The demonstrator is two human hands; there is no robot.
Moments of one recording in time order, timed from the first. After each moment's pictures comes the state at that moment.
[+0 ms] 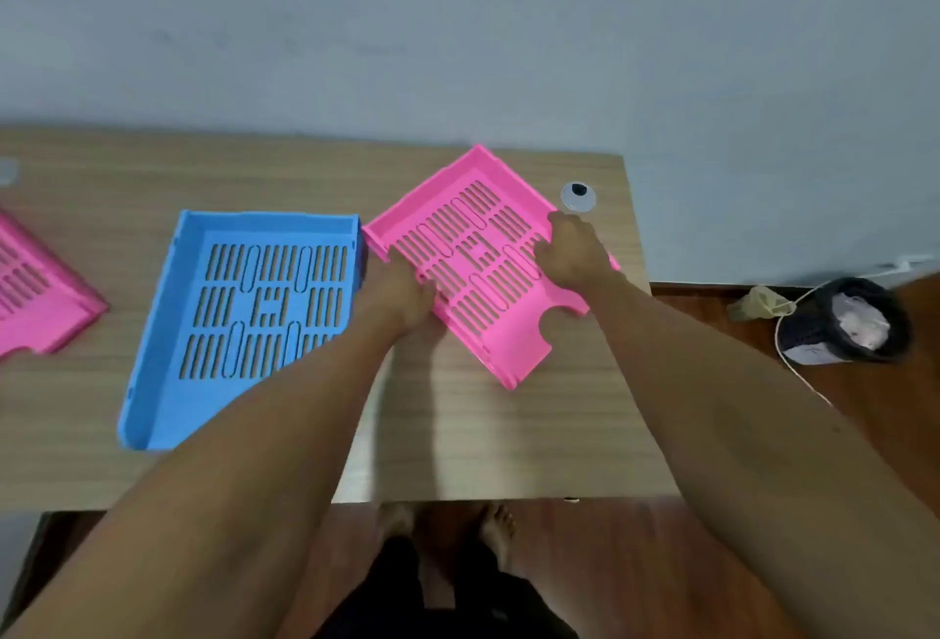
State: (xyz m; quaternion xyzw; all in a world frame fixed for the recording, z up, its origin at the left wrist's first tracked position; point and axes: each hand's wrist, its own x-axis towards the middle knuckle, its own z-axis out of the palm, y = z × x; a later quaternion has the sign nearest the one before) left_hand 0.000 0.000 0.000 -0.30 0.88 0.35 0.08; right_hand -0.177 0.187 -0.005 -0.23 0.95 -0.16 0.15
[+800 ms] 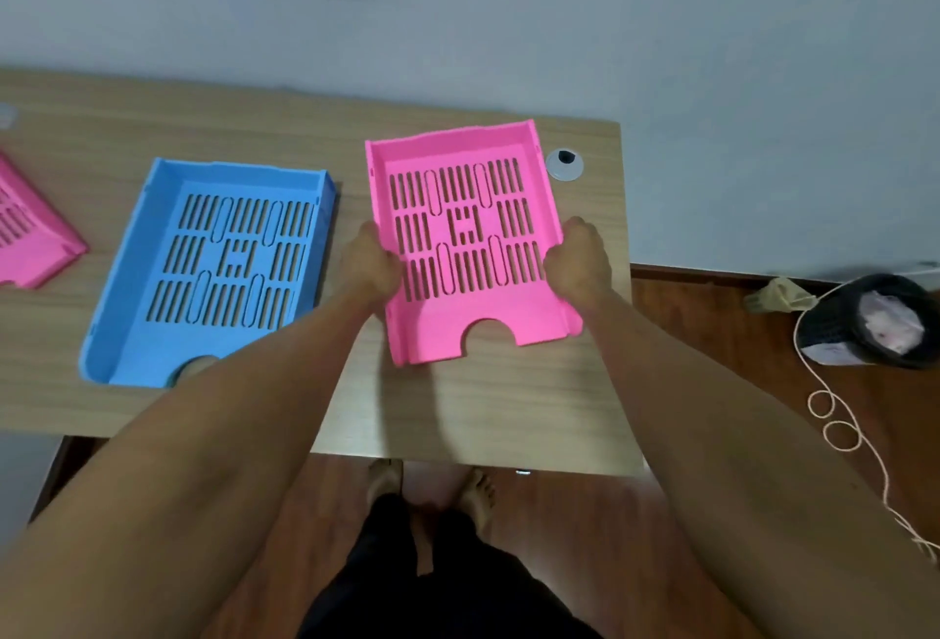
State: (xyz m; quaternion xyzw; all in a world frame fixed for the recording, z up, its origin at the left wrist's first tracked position) left_hand -0.013 0.053 -0.018 -0.43 0.82 0.38 0.01; right_hand -0.172 0.262 -0.035 -0.10 0.95 -0.23 0.17
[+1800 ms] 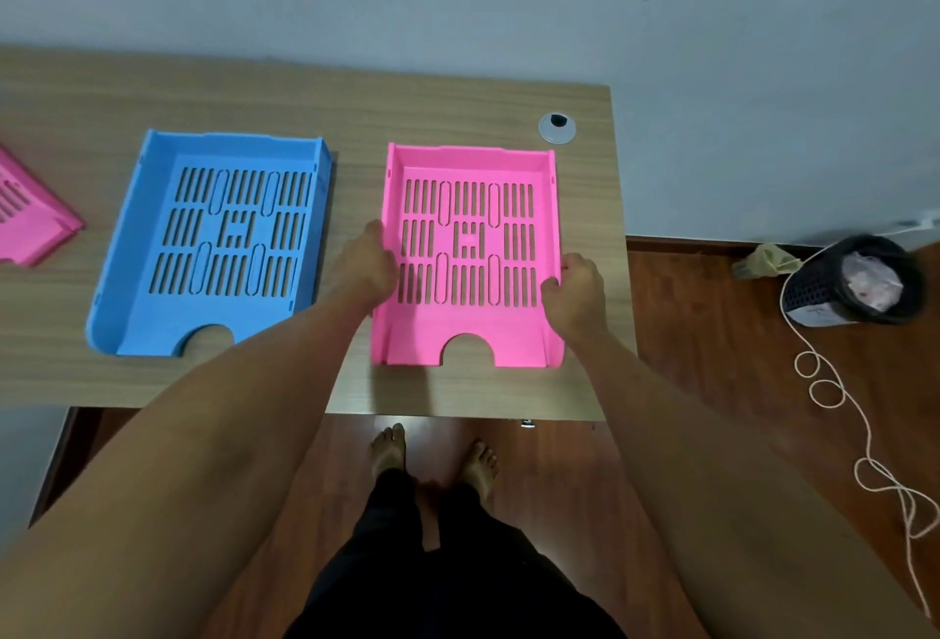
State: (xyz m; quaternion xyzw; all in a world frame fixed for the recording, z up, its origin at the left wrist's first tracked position) left_hand 0.033 0.061 -0.040 -0.39 0.87 0.31 0.07; right_hand -0.071 0.314 -0.057 -0.06 0.93 -0.33 0.15
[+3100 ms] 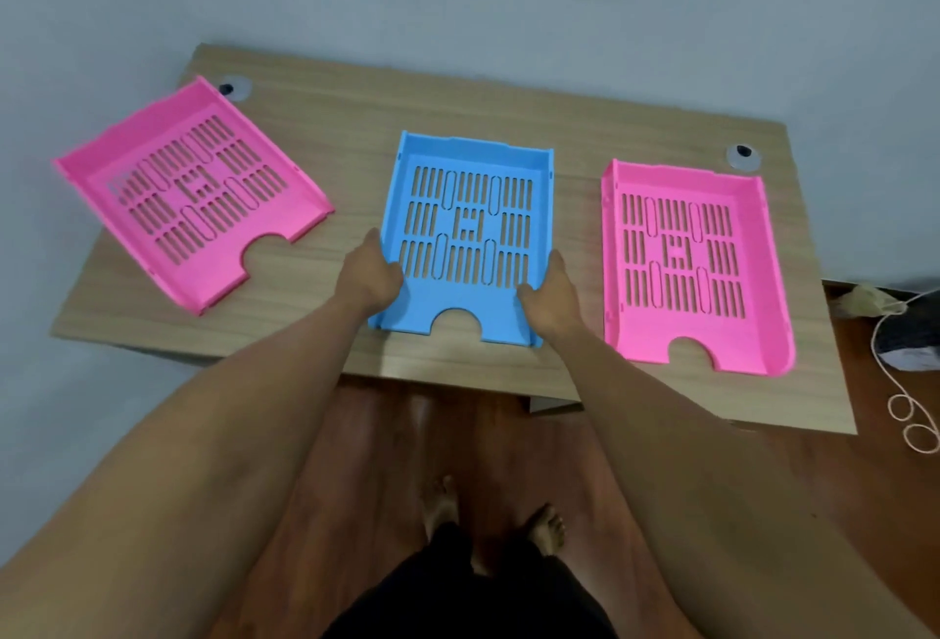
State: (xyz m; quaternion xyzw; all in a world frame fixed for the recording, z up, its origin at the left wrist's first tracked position) left_hand 0.267 -0.200 -0.010 -0.41 0.83 0.38 0.03; right_hand 0.147 0.017 -0.029 -0.08 0.86 -0.42 0.27
